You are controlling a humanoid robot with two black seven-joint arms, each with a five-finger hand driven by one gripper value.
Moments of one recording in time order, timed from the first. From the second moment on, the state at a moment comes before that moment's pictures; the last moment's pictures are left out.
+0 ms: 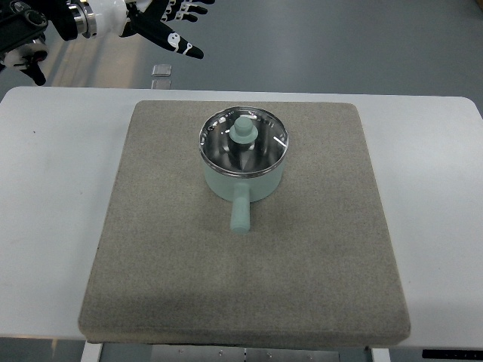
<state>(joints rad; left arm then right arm) -1.47 0.52 0.03 -0.72 0.57 -0.52 -0.33 0.04 0.00 -0.05 0.15 0.02 -0.07 0.10</state>
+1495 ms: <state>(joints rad) -1.60 0.36 0.02 -0.86 1.38 -0.61 -0.49 0.04 0.00 -0.05 0.15 0.02 -0.07 0.10</state>
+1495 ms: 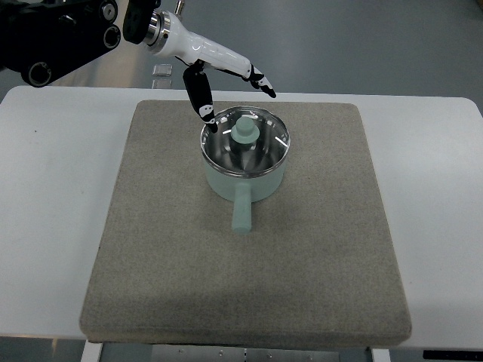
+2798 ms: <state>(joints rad) -1.56 0.31 0.02 -0.82 1.62 -0.43 -0.57 0.04 0.00 -0.05 0.15 0.02 -0.07 0.10</state>
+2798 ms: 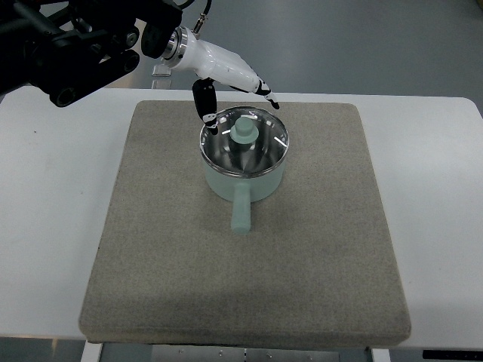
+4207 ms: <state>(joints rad) -1.53 0.28 0.01 -0.79 1.64 -0.39 -0.57 0.04 0.00 -0.05 0.15 0.02 -0.07 0.10</state>
